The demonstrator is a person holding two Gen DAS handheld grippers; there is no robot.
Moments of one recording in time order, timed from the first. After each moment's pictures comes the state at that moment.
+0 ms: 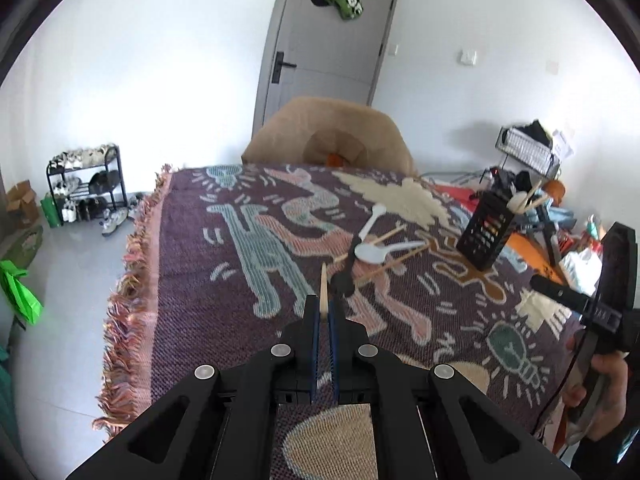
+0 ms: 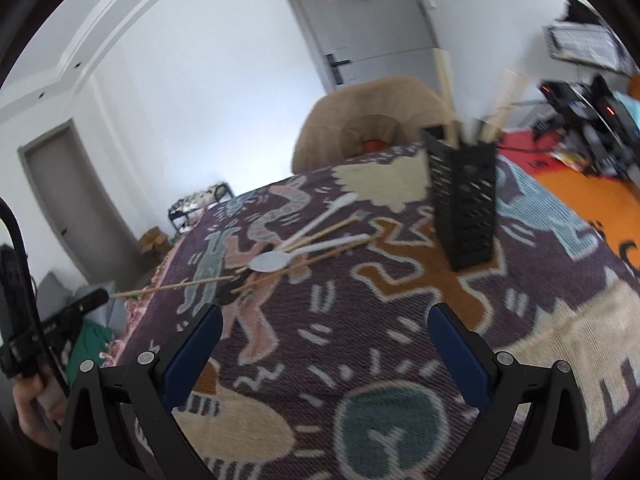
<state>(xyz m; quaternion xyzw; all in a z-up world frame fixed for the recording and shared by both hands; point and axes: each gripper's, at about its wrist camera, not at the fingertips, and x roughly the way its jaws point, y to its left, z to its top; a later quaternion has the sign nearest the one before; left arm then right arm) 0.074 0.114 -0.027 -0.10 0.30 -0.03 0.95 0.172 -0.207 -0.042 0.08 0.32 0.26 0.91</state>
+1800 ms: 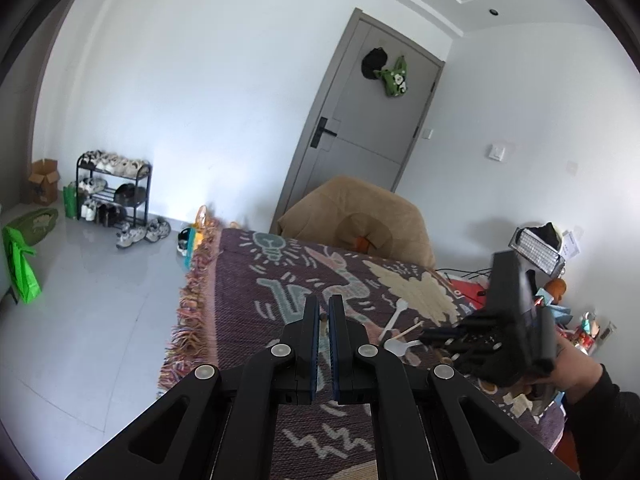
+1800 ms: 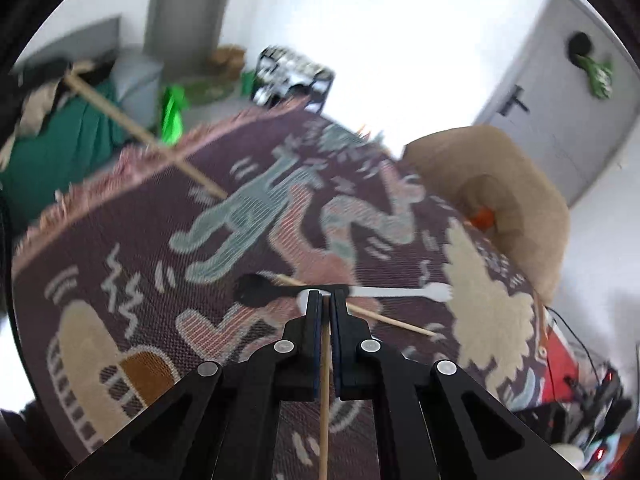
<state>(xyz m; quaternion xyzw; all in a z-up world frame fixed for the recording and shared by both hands) 0.051 0.190 0.019 -0.18 0.19 0.01 0.97 0.237 -0.034 -0.001 -0.32 0.31 0.38 0.81</state>
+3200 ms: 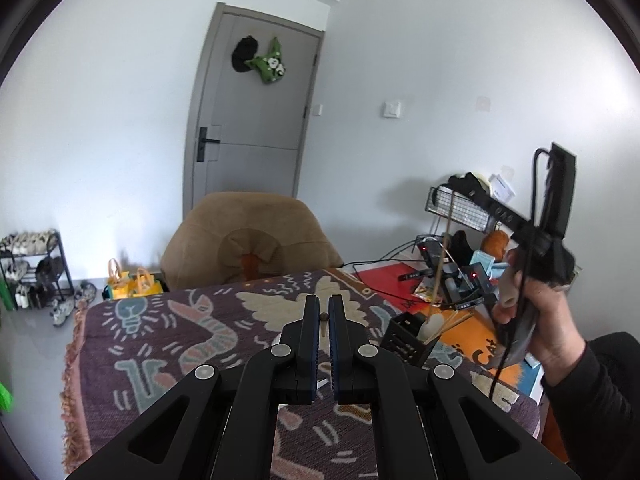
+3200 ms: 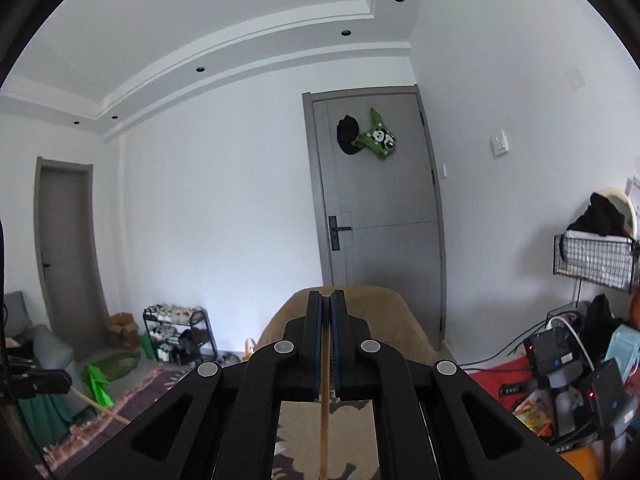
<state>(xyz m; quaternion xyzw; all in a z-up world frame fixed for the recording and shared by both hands) 0.166 0.015 0.096 -0.06 0.19 -0.13 0.97 0.302 -0.259 0.122 0.05 0.04 0.24 0.97</state>
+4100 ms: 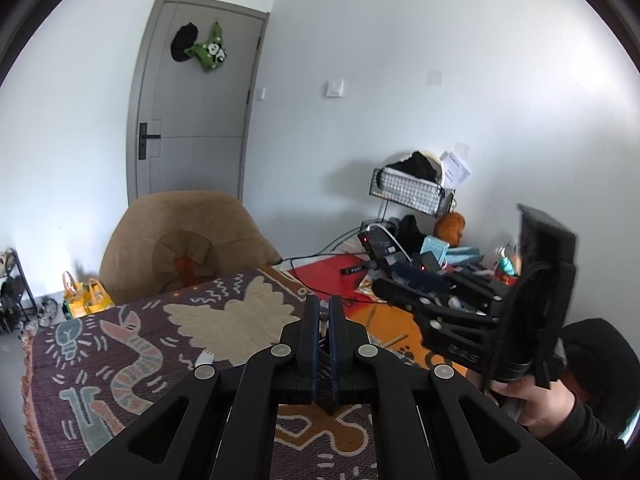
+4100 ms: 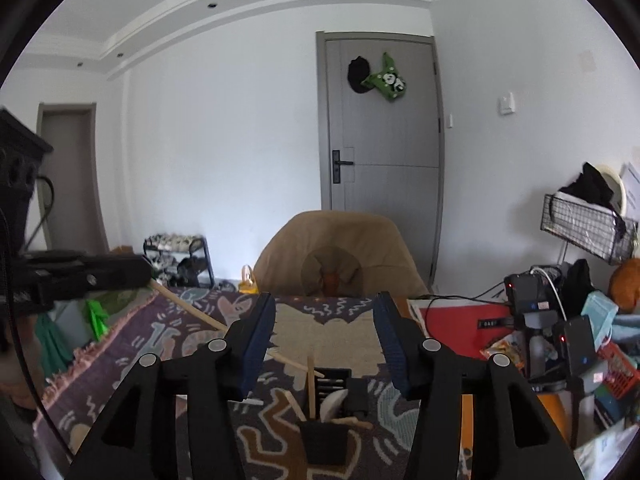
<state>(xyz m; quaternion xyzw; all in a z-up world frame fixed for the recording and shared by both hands) 0.207 -0.072 0.117 -0.03 0.22 -0.22 0.95 0.254 -0.293 0.095 -0.01 0.15 0.24 0.96</state>
